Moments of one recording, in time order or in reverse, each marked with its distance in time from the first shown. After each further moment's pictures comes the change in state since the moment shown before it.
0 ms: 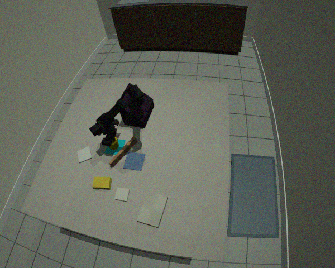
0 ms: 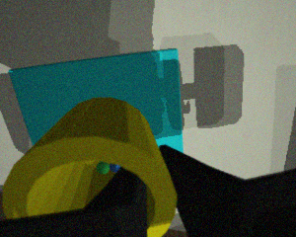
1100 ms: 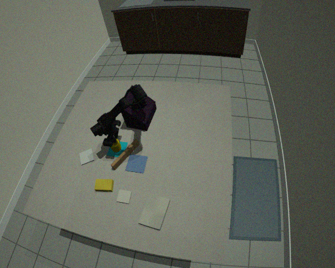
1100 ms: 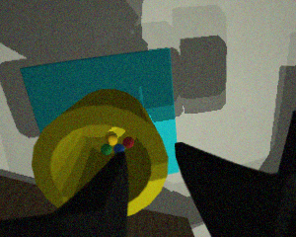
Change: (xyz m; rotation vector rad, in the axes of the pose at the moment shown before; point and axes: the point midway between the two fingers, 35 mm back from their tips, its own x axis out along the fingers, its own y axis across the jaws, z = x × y) arm -0.019 0.000 0.000 0.009 0.006 -0.004
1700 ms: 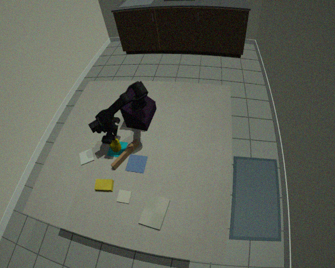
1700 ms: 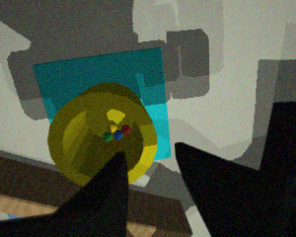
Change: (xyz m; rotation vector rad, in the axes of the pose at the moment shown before) arm -0.026 -0.001 -0.001 0.003 0.003 -0.001
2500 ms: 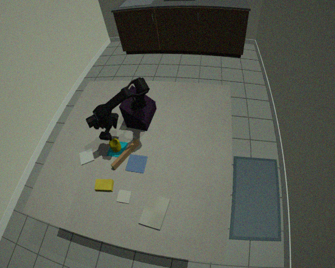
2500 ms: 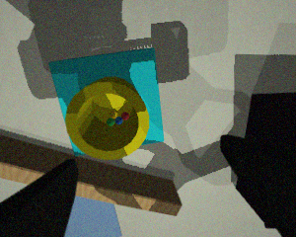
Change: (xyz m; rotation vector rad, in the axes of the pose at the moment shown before) arm -0.040 0.000 -0.001 0.003 0.000 -0.002
